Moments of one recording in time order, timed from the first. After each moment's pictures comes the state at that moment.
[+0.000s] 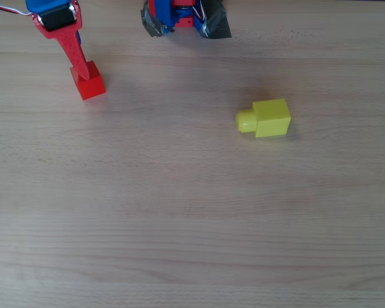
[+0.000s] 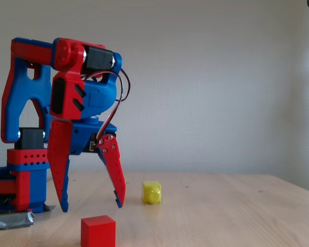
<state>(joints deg) 47.7 91.1 102.9 81.9 -66.4</state>
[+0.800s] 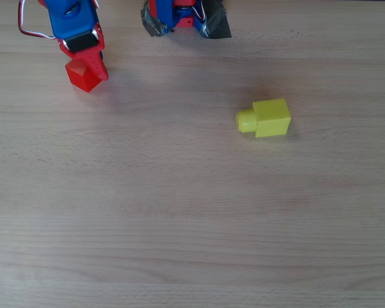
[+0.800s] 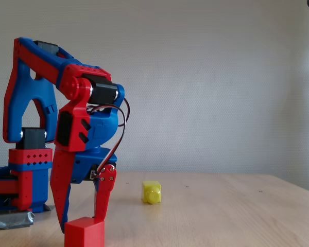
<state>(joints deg) 43.6 90.4 115.9 71.4 -60.2</state>
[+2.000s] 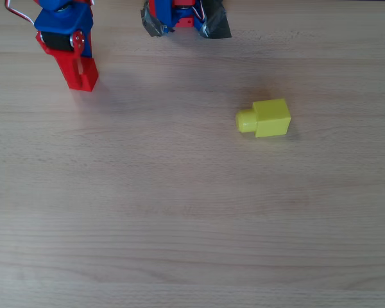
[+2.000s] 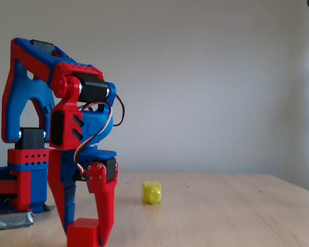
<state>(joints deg) 45.8 93.4 119.1 59.8 -32.1</state>
